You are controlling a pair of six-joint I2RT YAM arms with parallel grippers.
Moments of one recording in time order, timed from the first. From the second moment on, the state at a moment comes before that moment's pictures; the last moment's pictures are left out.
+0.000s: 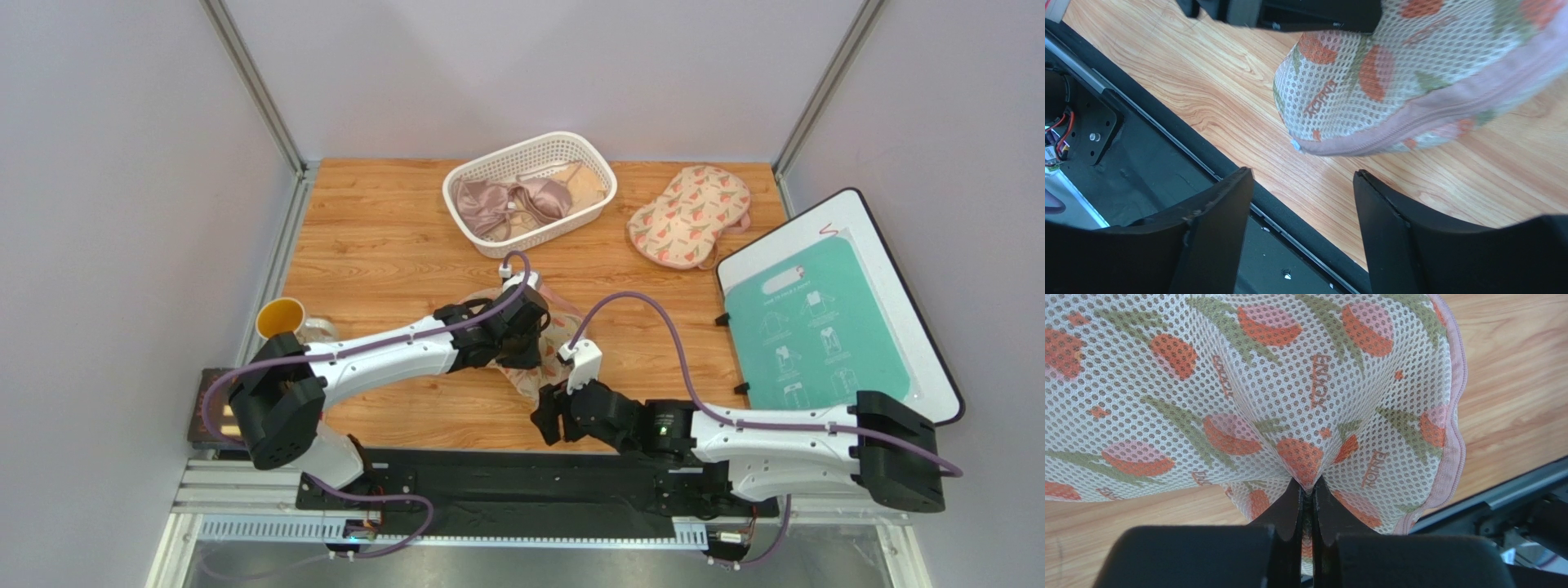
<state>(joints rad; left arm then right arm) -0.97 1.52 1.01 -0.43 -0.16 -0.77 1.33 1.06 0.49 -0.07 0.41 0.69</state>
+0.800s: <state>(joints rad) -0.96 1.44 0.97 -0.39 -0.05 -0.90 1.33 1.17 0.46 0.07 0.47 0.67</state>
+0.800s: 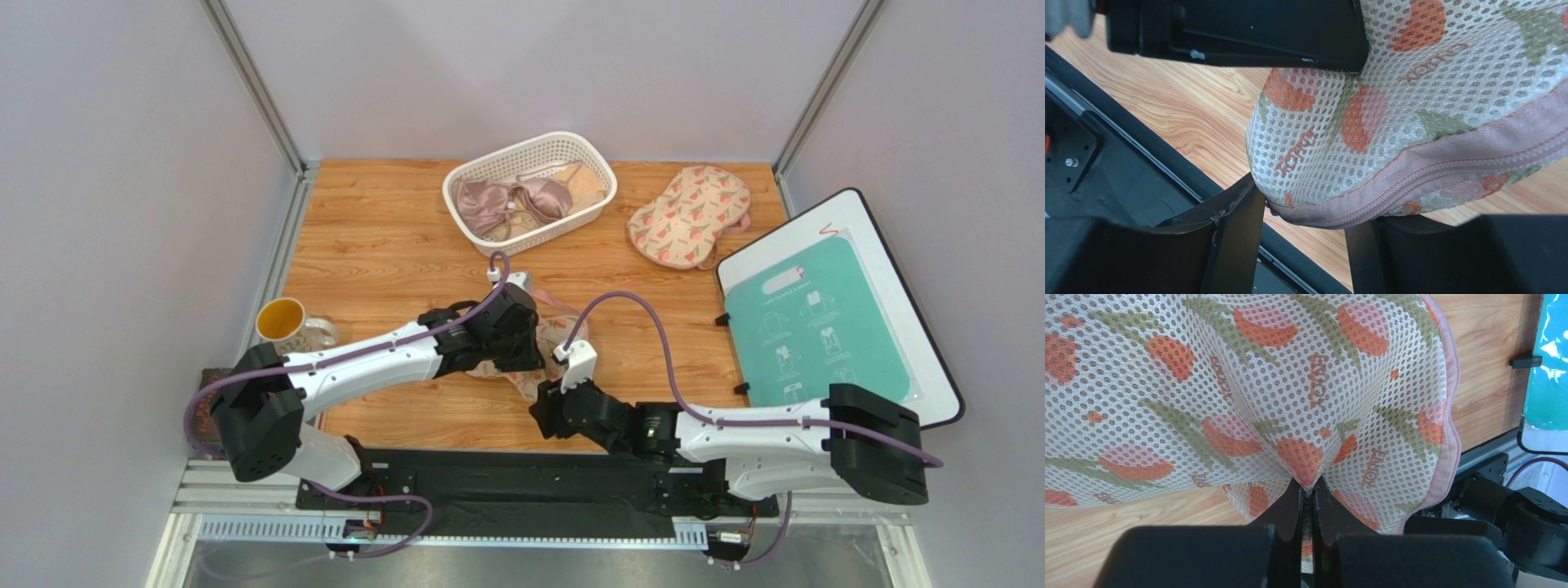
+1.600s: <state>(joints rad) -0.96 1.39 0.90 -0.32 -0.04 -0.94 1.33 1.10 0.39 0.17 0.47 0.68</state>
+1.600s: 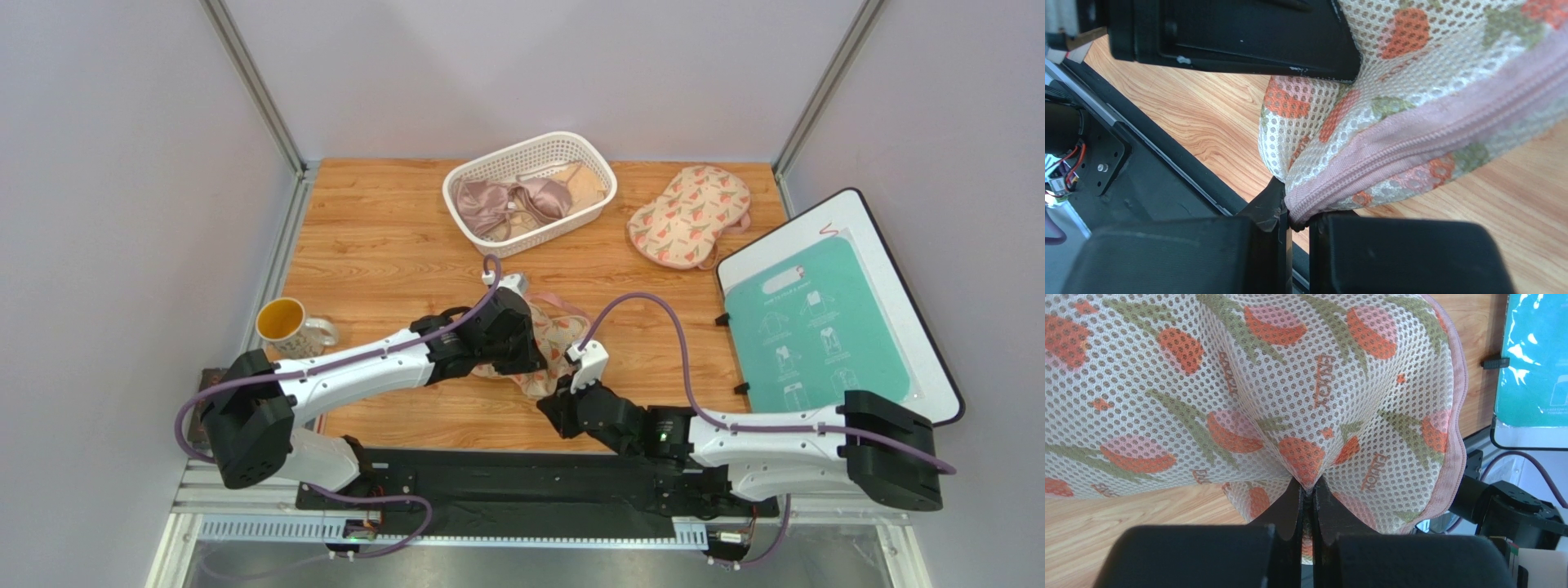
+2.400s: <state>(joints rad) -0.97 1.37 0.80 -0.19 -0.03 -0.82 1.32 0.95 0.32 0.09 0.40 0.80</state>
